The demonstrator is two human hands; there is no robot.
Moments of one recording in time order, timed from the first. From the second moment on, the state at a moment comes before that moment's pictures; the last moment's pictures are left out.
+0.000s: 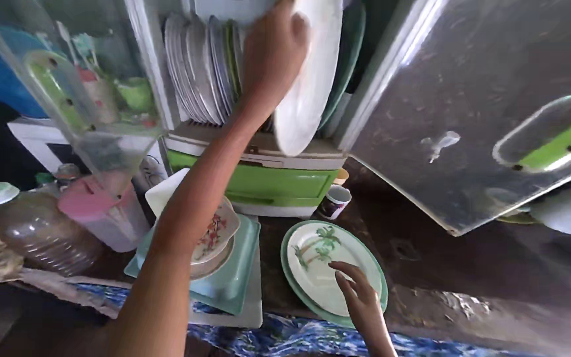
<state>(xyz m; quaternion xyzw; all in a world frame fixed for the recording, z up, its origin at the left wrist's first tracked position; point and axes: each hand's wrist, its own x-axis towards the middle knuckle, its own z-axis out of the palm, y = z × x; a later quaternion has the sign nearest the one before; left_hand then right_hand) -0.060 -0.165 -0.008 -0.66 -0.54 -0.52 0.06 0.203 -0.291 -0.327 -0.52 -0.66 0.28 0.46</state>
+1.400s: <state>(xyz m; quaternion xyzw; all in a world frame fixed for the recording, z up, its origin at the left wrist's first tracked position) -0.225 -0.118 -0.132 -0.43 -0.46 -0.74 0.24 -0.083 -0.033 -0.071 -0.17 -0.94 -0.27 0.15</state>
